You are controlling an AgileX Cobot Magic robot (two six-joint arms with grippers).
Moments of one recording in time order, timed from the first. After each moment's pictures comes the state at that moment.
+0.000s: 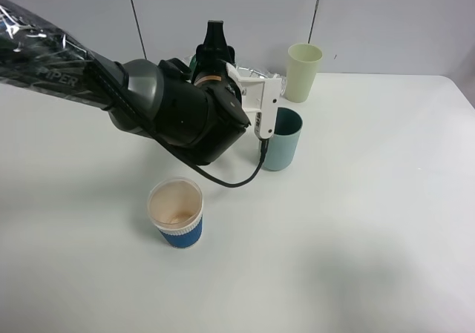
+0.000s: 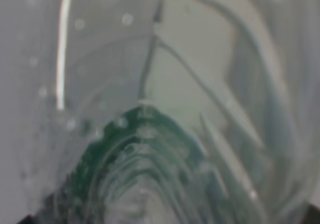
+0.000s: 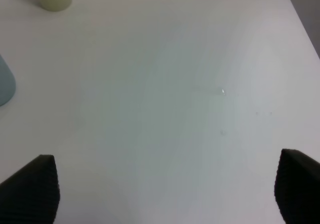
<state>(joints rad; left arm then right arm) -0.92 2.08 -1.20 -1.34 -1.05 2.42 -0.04 0.00 -0.51 -0.01 1.07 0.00</state>
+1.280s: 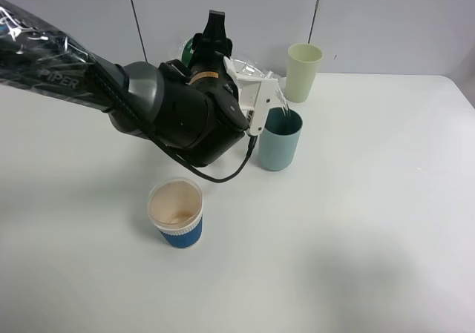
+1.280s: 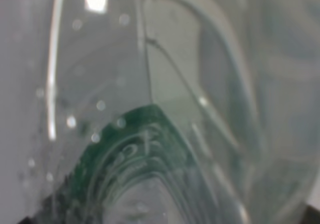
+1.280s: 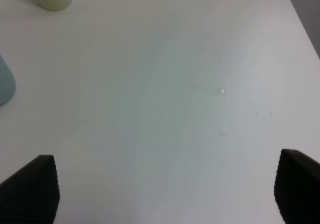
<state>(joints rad) -0.92 2.09 -1.19 -1.30 -1.15 2.51 -0.04 0.00 -0.51 -0.01 1.07 0.00</state>
